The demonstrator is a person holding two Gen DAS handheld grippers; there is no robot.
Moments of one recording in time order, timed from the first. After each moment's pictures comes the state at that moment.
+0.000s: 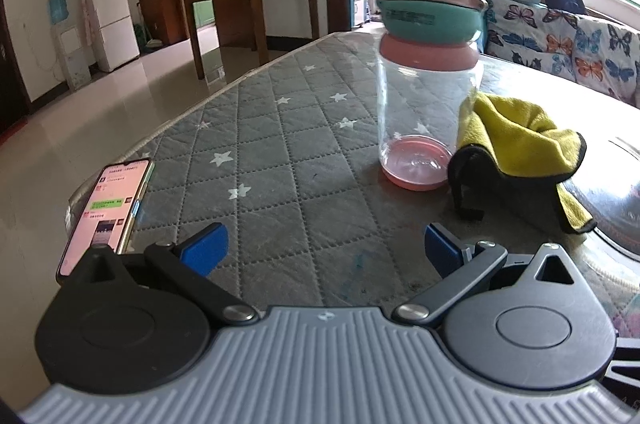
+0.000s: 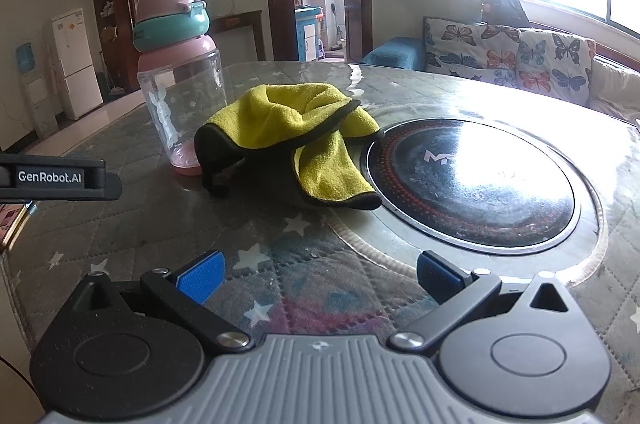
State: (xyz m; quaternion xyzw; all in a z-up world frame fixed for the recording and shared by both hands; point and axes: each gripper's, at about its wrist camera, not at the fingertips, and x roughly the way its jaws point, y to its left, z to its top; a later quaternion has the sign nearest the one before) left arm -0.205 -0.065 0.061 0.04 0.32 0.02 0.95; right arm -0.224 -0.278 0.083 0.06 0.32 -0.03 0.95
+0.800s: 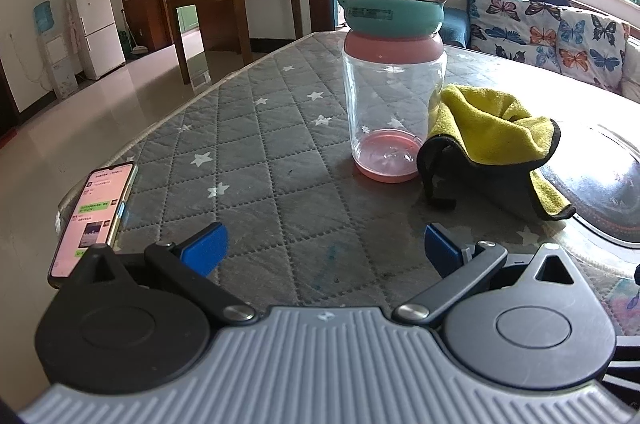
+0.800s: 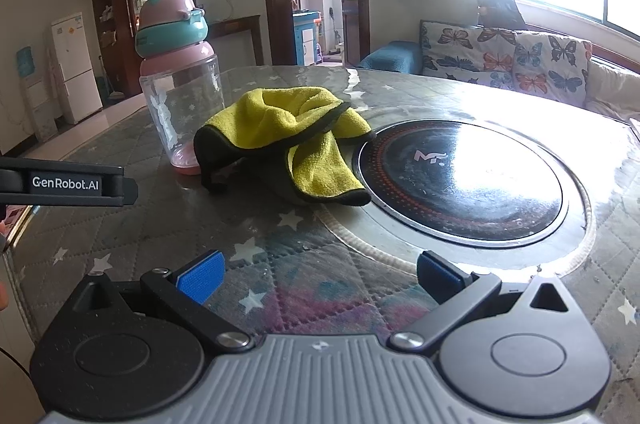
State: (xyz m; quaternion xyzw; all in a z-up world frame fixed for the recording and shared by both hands) left arm -0.212 -0.076 0.061 0.04 0.32 -0.01 0.95; right arm -0.237 -0.283 0.085 0.06 0.31 -0.03 0.95
